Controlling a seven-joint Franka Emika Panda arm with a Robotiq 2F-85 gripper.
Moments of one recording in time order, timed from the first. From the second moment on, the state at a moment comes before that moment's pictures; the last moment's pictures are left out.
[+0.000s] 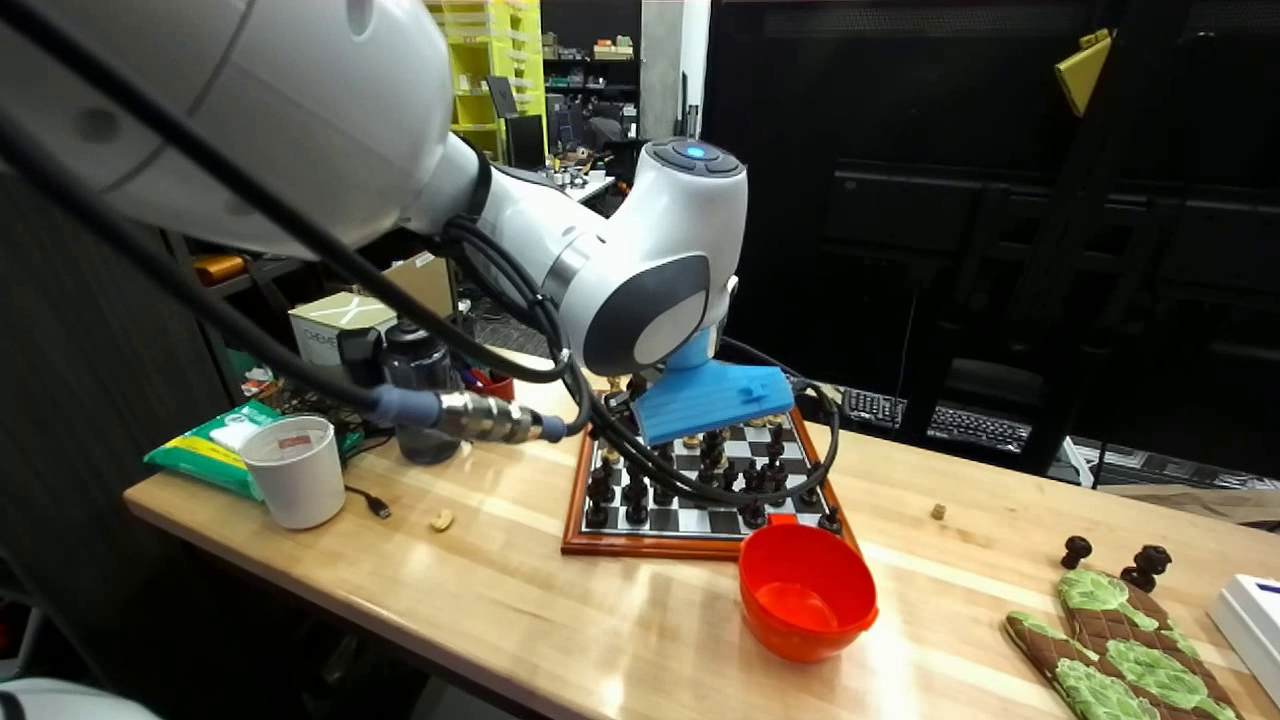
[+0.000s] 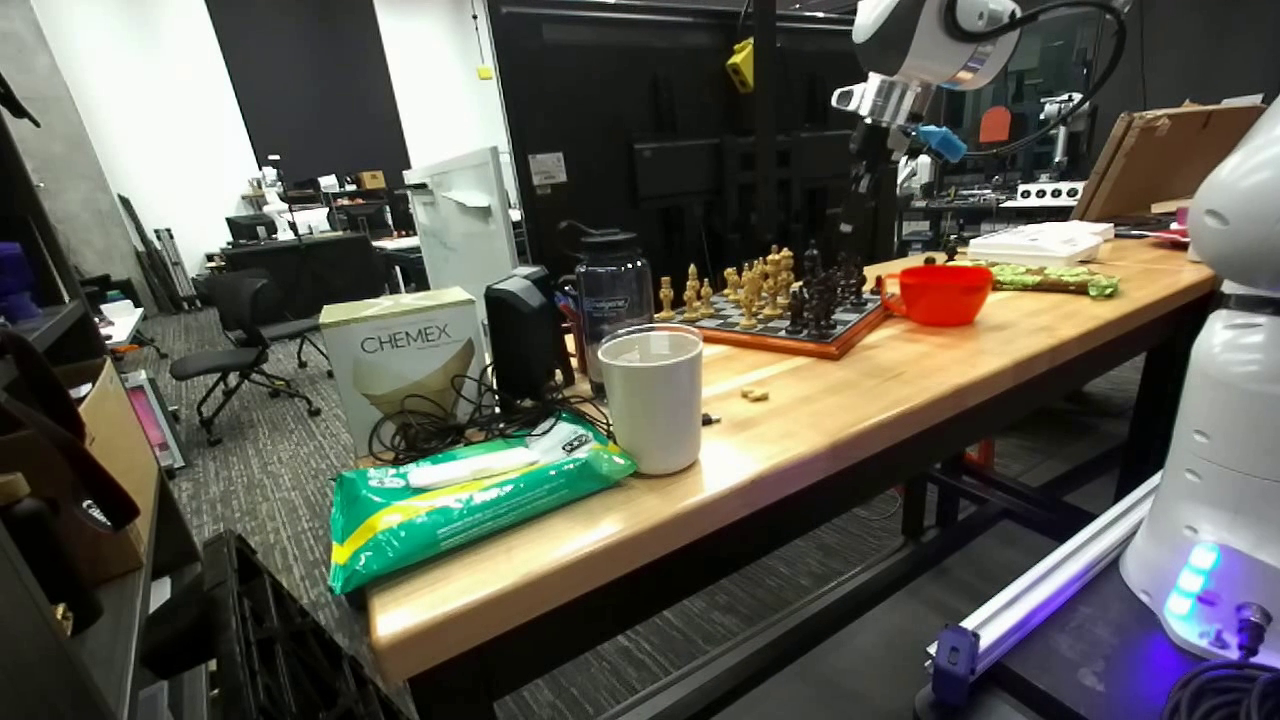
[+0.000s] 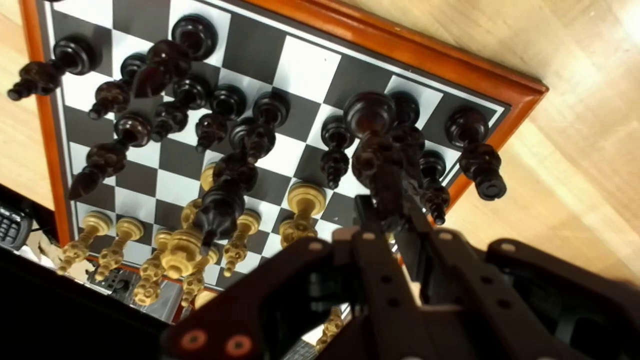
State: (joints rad) arm -0.02 -0.37 -0.21 -2.53 0.20 2.46 -1.06
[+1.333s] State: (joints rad) arm -0.01 -0.16 -0.27 -2.42 0.44 2.40 -1.17
